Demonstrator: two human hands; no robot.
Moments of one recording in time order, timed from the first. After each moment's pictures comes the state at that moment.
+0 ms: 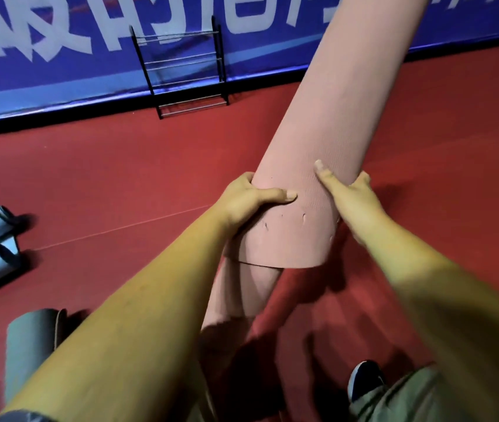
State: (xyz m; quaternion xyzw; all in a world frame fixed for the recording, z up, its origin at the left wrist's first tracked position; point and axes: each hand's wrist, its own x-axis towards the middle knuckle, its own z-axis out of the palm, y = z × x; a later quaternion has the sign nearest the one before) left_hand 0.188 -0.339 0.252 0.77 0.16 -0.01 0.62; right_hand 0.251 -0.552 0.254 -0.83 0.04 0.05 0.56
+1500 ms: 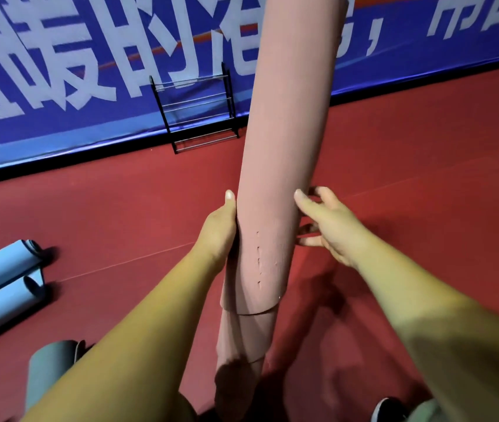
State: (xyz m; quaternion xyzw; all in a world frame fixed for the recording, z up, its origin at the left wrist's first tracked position) left_hand 0.158 -0.319 0.274 0.73 0.27 0.09 0.62; right_hand 0.240 -0.525 0.277 -0.66 -0.10 0.22 0.71
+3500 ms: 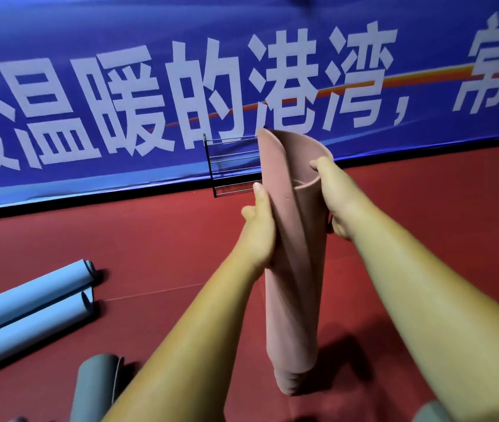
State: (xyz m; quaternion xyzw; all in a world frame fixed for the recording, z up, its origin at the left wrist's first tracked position) left_hand 0.070 -0.368 0.447 0.69 0.26 0.13 0.66; right_hand 0.191 -0.473 0.471 -0.71 -0.11 0.15 0.68
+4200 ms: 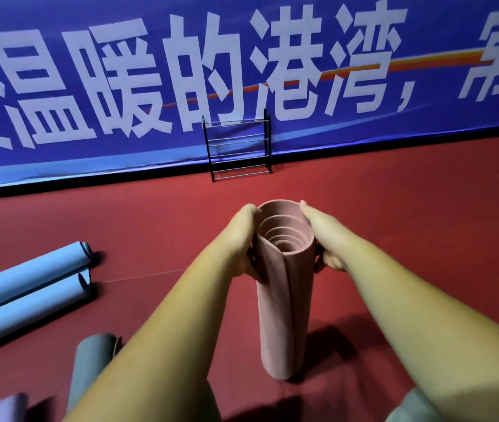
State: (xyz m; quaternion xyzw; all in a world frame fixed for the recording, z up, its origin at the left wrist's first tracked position) left_hand 0.071 -0.335 0.411 0.63 0.33 0.00 0.70; right_hand 0.185 -0.467 0.375 -0.74 -0.05 0.29 0.60
